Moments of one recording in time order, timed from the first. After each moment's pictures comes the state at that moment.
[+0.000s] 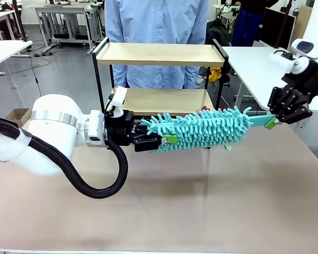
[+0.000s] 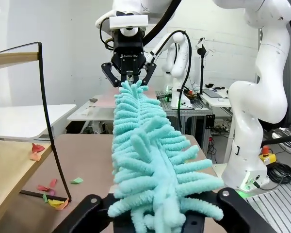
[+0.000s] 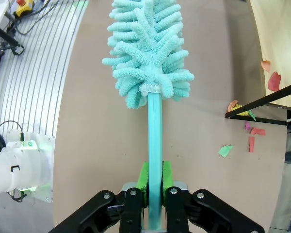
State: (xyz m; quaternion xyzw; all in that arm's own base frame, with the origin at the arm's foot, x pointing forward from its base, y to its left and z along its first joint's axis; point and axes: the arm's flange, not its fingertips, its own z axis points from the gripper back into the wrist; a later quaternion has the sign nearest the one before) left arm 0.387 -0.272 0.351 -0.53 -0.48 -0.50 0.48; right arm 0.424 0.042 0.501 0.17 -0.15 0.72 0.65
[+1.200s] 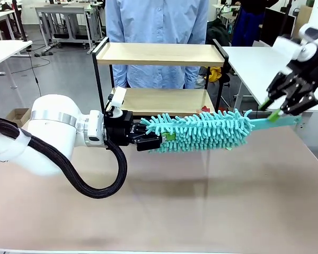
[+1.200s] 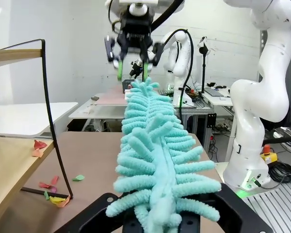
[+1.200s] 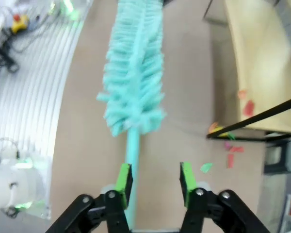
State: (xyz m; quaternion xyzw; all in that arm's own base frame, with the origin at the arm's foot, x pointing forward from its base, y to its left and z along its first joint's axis) left arm 0.389 -0.270 0.349 -0.52 -0.48 -0.50 0.49; right arm 0.406 0.048 0.550 0.18 -0.23 0.71 0.64
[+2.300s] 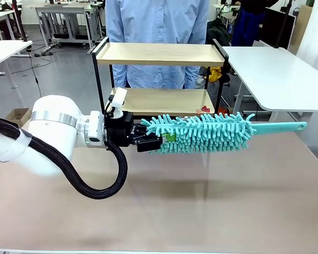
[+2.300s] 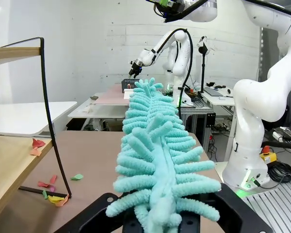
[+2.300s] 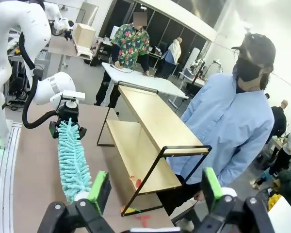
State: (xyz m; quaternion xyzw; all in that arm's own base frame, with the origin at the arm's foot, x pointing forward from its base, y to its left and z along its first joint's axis) left arm 0.388 -0.270 0.346 -0.53 -0.48 -0.50 0.49; right arm 0.301 -0.081 0.630 0.19 -0.63 0.49 0.56
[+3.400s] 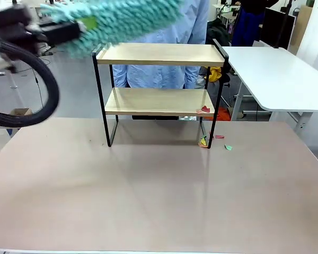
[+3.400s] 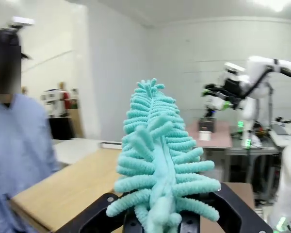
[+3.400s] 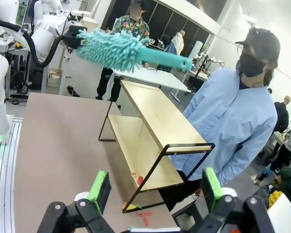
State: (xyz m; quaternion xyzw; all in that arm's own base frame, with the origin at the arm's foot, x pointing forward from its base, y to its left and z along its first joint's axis) left arm 0.352 -0.094 0.584 -0.41 -0.65 -0.38 0.52; right arm 0.303 -0.072 0.634 0.19 -0.62 0.50 0.57
